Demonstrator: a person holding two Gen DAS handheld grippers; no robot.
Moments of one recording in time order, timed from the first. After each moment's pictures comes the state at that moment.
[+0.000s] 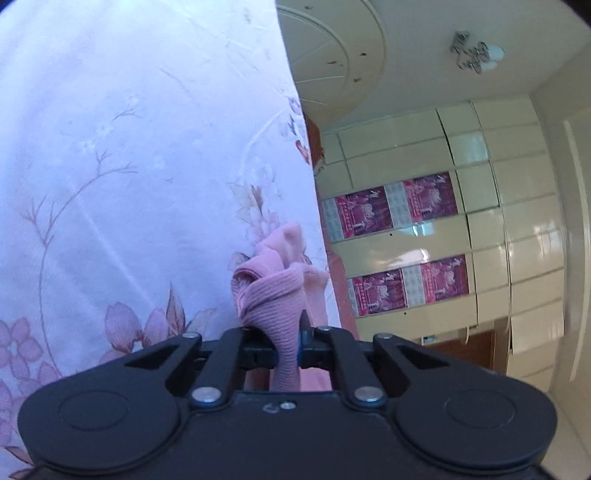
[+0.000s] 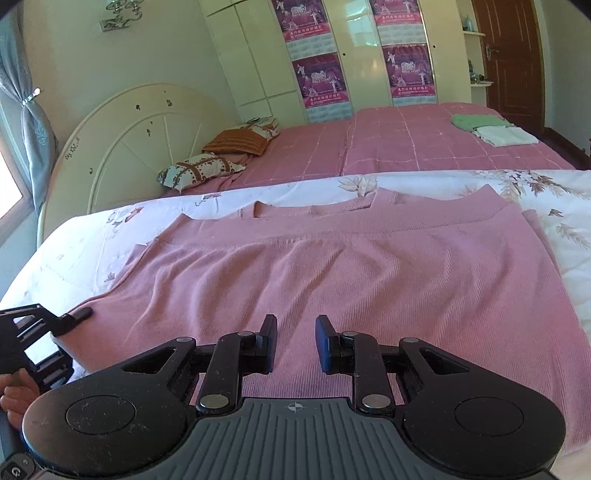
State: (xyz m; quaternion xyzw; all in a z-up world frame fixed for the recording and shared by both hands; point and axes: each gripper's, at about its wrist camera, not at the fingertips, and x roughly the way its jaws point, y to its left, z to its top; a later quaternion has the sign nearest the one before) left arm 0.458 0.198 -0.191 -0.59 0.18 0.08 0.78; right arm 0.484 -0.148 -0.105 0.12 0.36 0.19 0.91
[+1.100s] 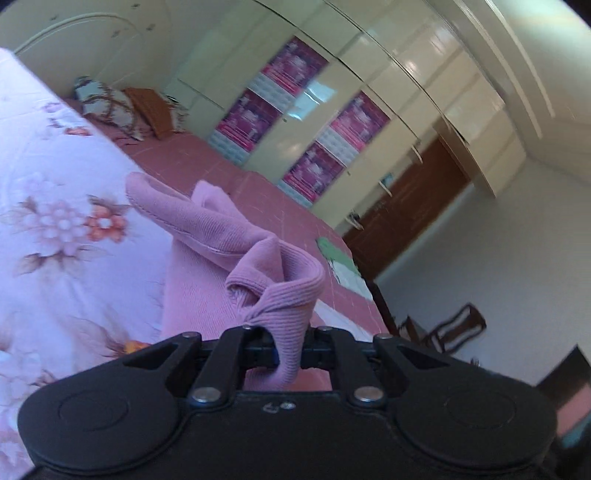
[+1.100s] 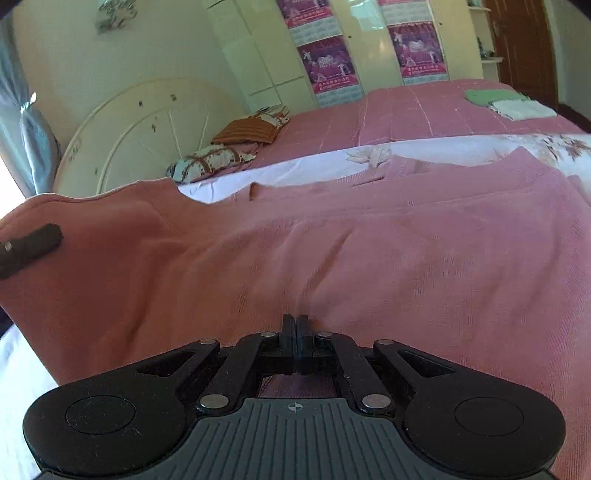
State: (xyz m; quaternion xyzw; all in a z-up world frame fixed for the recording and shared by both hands) left arm 0.497 0.039 -0.084 -0.28 0.26 -0.12 0.92; right arm 0.520 -0.160 -0.146 0.17 0.38 0.20 0.89
